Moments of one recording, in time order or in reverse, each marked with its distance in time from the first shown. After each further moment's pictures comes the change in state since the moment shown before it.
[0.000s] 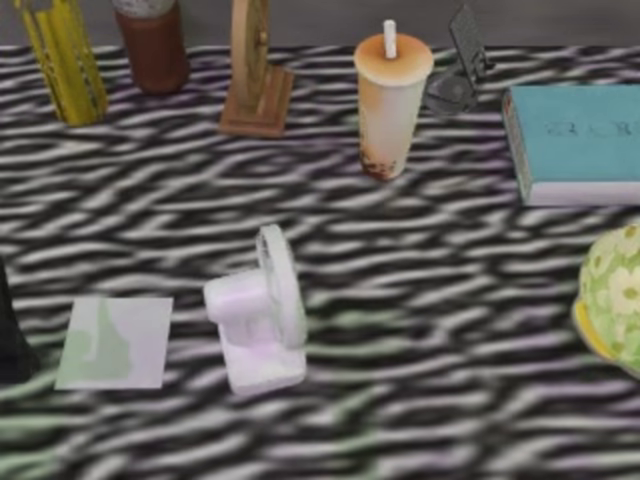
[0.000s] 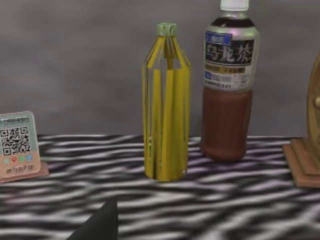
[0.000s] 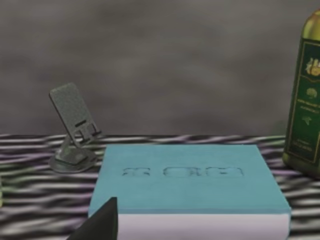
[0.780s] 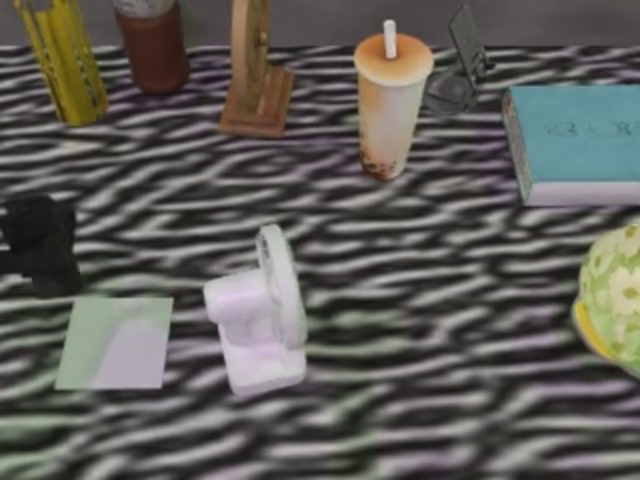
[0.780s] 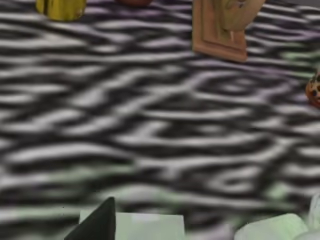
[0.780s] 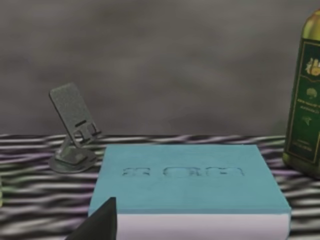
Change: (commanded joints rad) left arm -0.226 0.652 0.621 -0.503 0.001 -0.305; right arm 0.000 0.000 0.000 0.000 0.000 0.000
